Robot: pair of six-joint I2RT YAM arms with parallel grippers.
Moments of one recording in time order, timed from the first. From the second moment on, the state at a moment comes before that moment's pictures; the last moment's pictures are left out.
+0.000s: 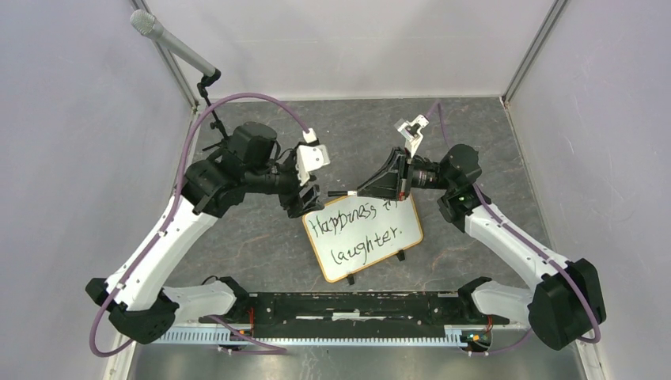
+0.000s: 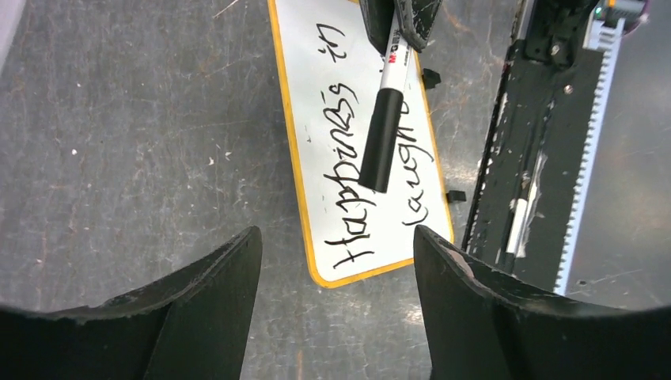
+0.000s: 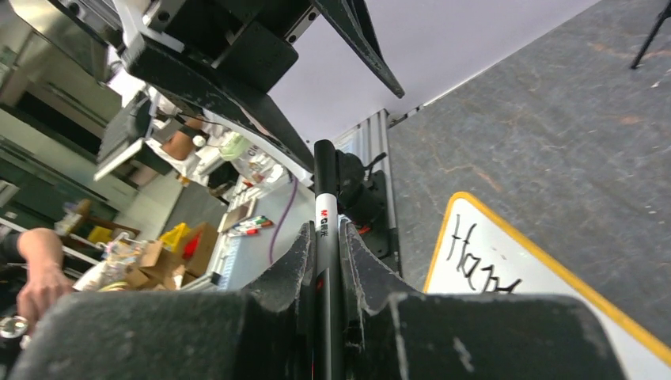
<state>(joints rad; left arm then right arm) -0.66 1.15 1.49 -0.98 0.49 0.42 0.46 1.17 0.80 0.58 -1.06 0.82</state>
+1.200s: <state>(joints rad) -0.95 1.33 1.61 -1.12 0.18 0.58 0.51 1.17 0.75 0.62 -1.04 0.89</state>
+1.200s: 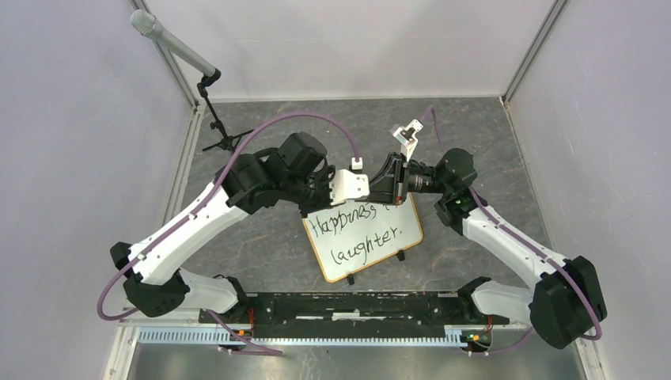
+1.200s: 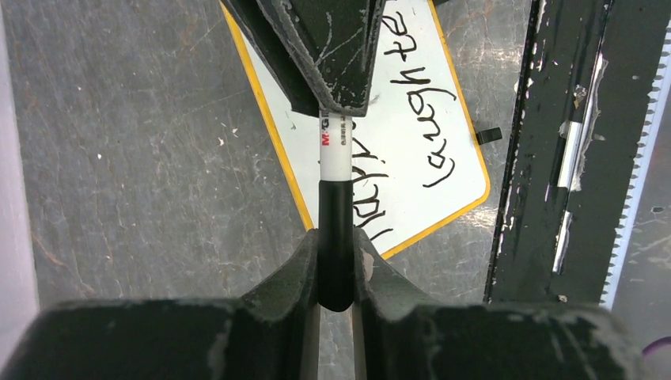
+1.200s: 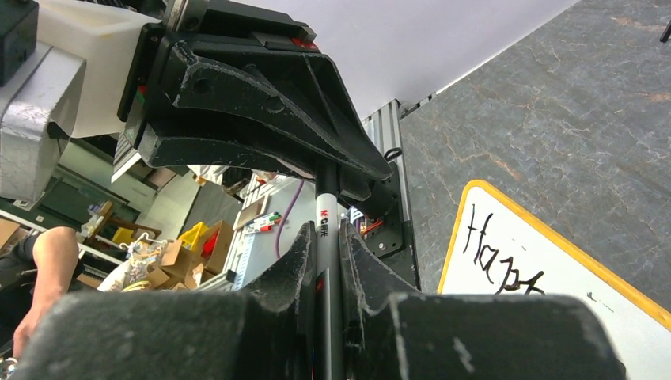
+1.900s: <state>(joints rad) -0.99 1.41 1.73 -1.28 0.15 0.49 0.54 1.19 0.73 0.67 -1.06 0.91</state>
